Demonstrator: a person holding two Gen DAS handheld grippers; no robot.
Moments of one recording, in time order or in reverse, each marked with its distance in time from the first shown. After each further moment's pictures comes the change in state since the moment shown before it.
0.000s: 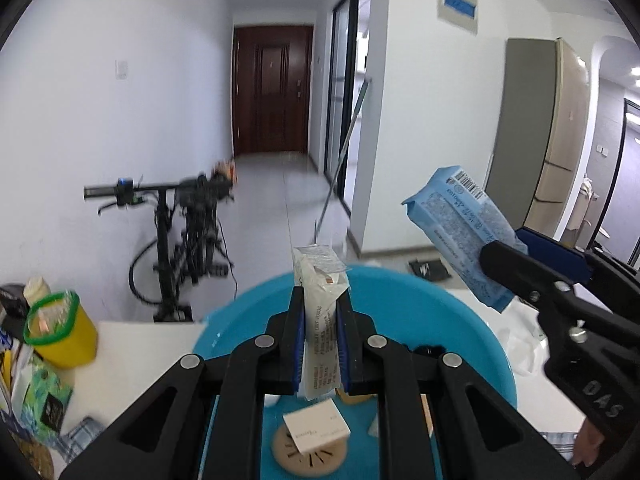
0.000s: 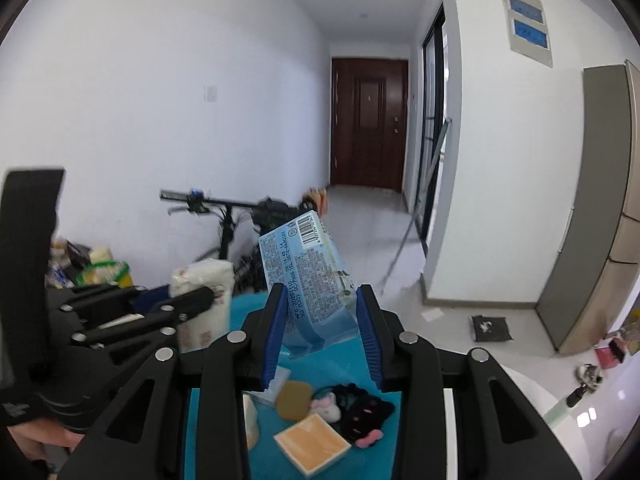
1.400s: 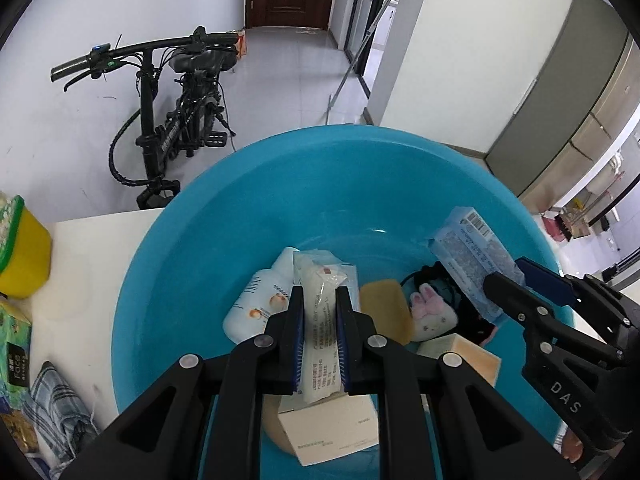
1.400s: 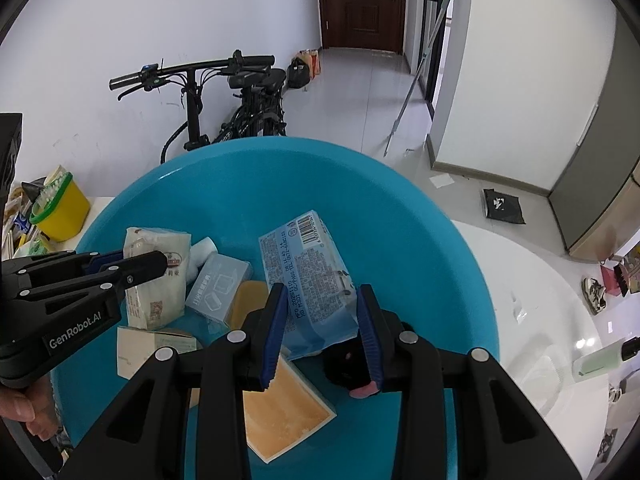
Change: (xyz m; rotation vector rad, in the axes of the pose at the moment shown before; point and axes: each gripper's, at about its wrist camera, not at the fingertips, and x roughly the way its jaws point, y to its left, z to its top) left arm 0.137 0.024 -0.049 -0.111 0.471 0.020; right arm 0.131 -0.044 -0.066 0.088 0.519 0.033
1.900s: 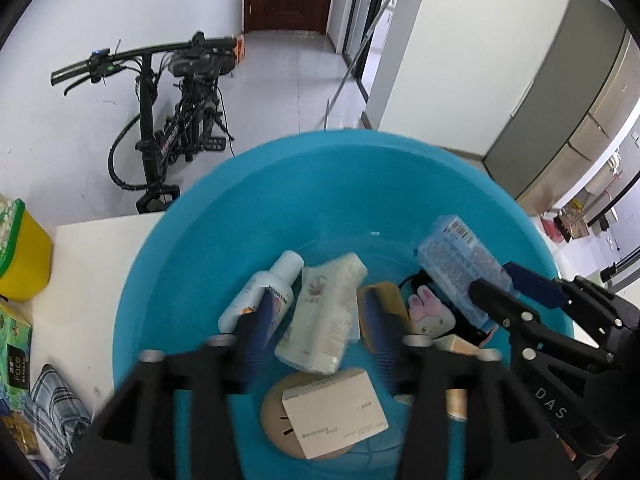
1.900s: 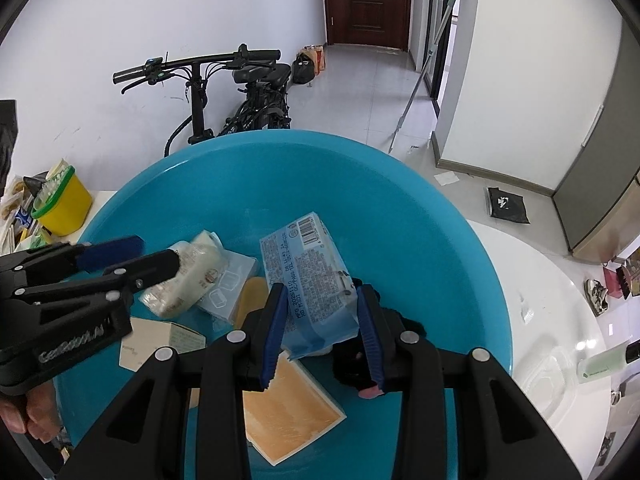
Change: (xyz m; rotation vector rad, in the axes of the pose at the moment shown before) left arm -0.008 0.000 0.000 0.002 -0.038 -0.009; right arm 0.004 0.006 0.002 -0.009 0.015 0.009
